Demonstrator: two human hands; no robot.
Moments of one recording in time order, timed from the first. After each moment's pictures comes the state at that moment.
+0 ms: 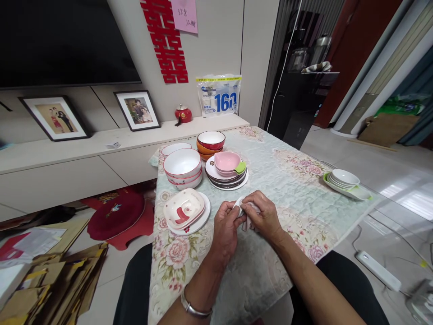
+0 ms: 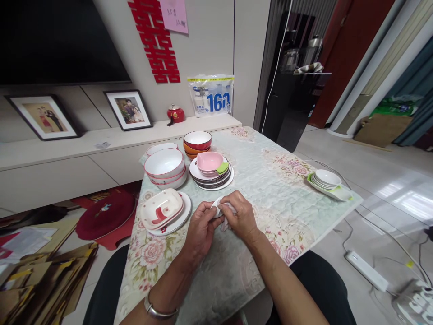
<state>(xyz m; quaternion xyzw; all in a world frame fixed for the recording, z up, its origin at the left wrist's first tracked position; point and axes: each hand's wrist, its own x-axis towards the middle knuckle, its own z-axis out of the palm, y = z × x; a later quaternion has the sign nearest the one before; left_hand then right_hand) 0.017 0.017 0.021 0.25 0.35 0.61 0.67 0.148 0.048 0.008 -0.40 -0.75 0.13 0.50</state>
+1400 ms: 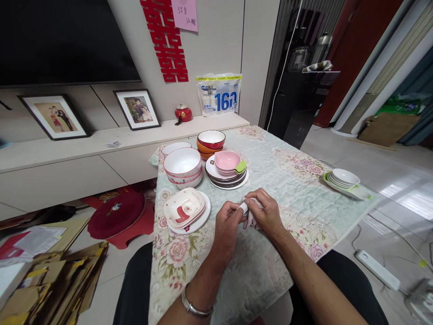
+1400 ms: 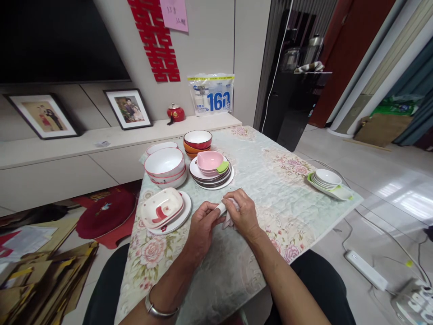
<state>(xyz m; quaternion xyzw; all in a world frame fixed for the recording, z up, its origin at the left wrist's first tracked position) 0.017 0.016 0.021 0.33 0.42 0.58 0.61 0.150 0.050 0.009 -0.43 -0.73 0.13 0.52</state>
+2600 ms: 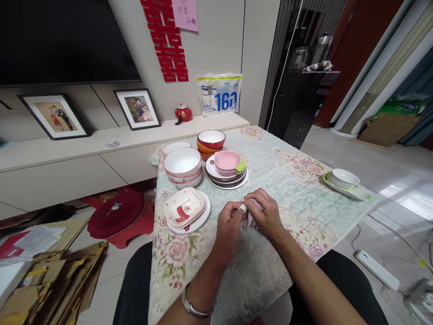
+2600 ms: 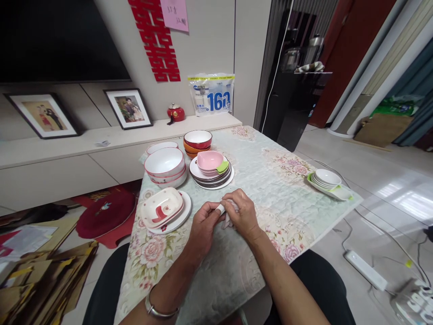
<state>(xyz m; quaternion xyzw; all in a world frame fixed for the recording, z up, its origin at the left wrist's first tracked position) 0.018 0.015 0.010 0.38 0.42 0.57 0.60 0.150 0.048 0.012 -0.42 -0.74 0.12 0.51</state>
